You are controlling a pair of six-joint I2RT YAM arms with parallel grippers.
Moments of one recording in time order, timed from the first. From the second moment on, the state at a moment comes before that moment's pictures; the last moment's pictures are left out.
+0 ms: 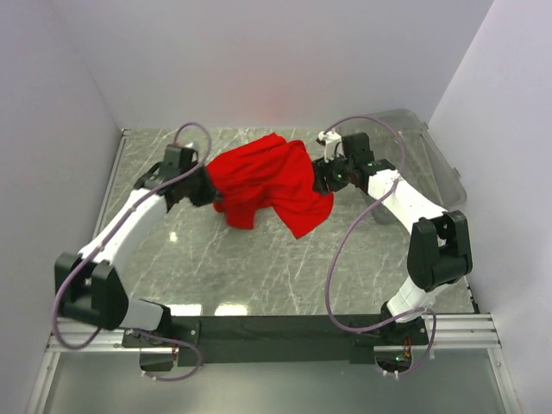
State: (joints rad) left arm -0.29 1.42 1.17 -0.56 0.20 -0.67; right arm 0.28 1.65 1.26 -0.41 -0.32 -0.14
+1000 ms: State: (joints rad) left arm -0.12 1.24 0.92 -0.67 0.20 -0.67; right arm 0.60 1.86 1.26 -0.59 -0.27 -0.17
